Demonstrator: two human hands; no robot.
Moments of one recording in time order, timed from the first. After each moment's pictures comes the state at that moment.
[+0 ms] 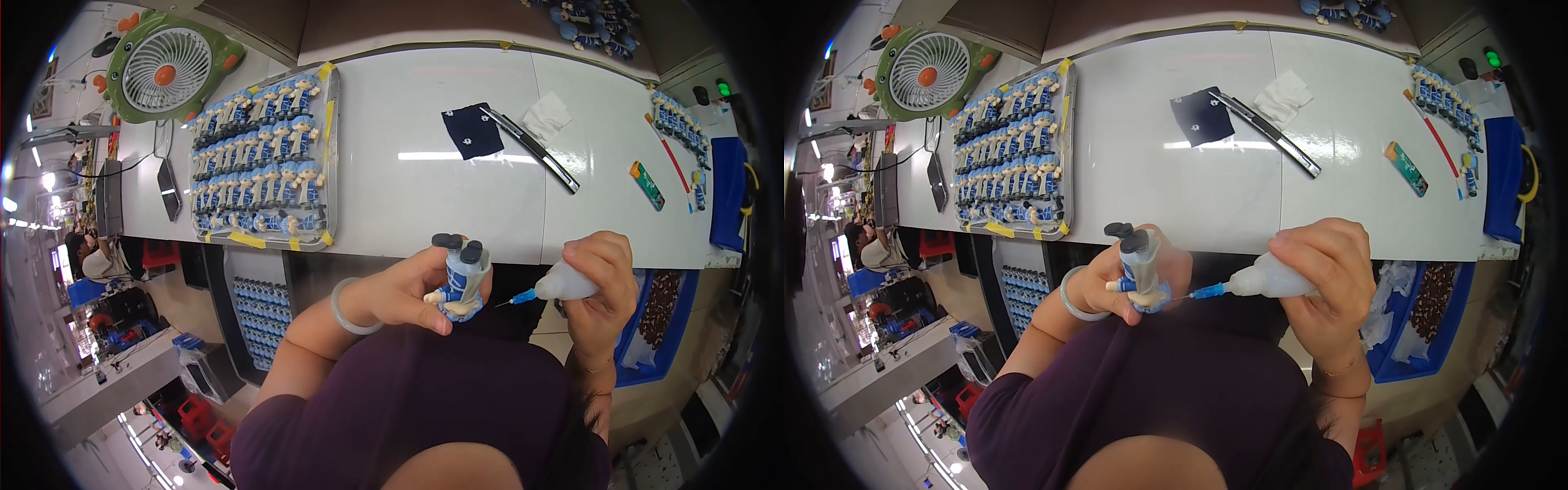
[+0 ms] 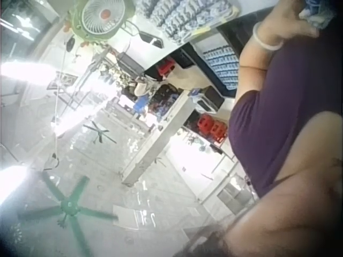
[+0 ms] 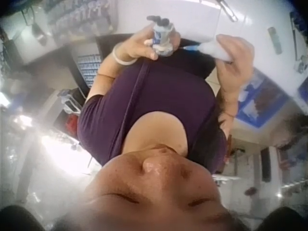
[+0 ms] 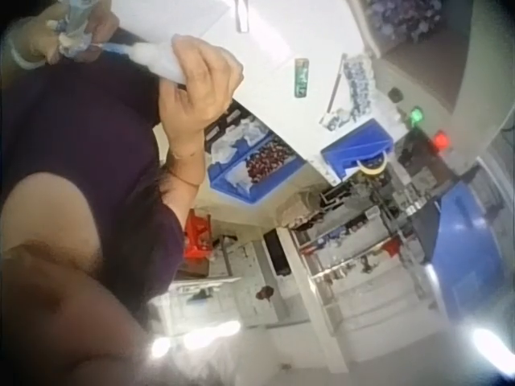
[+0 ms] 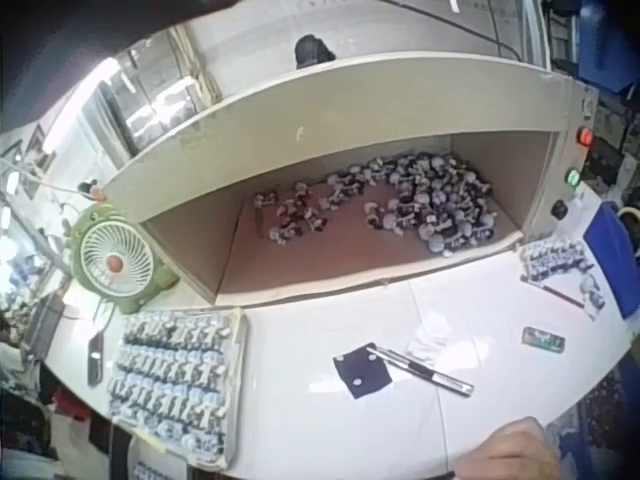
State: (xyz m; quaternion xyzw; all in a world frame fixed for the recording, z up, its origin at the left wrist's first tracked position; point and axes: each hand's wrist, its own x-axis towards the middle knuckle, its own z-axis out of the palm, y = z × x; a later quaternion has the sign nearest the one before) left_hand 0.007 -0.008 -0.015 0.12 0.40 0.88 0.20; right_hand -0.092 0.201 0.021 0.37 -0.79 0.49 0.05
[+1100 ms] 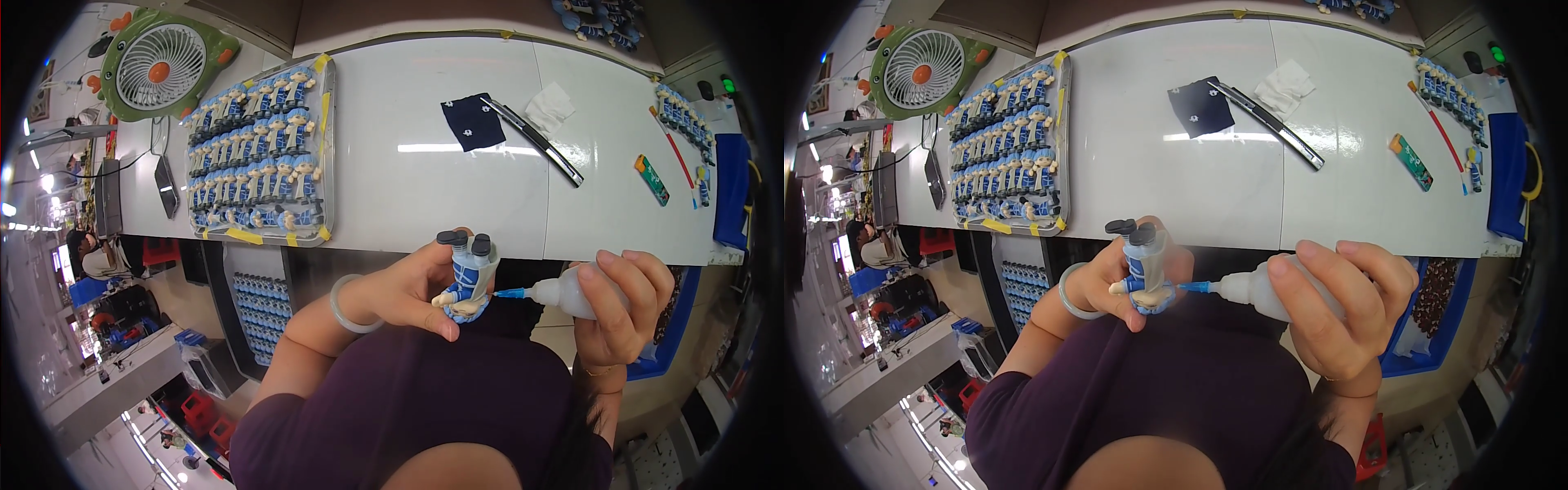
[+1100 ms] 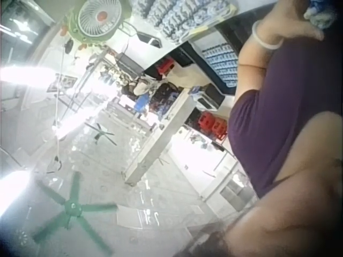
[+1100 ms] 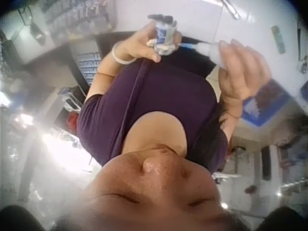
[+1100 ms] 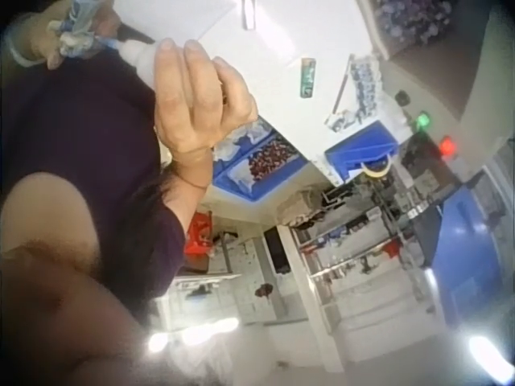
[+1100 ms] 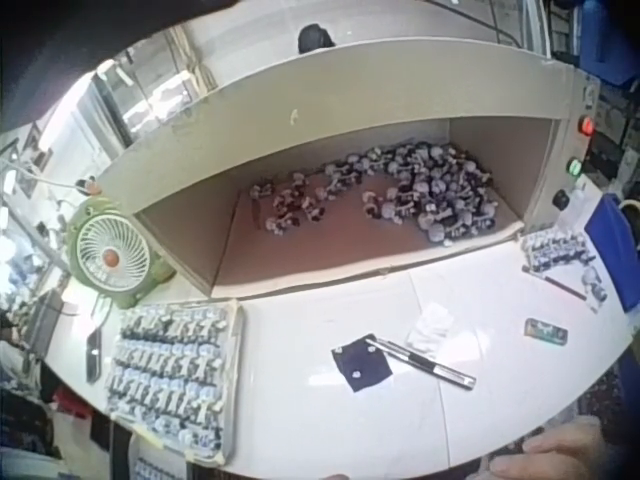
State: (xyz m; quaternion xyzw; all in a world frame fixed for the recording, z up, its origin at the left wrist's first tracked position) left_hand 0.010 -0.005 -0.024 0.15 0.41 0.89 0.17; right_hand -0.082 0.210 0.041 0.44 -0.83 0.28 0.19
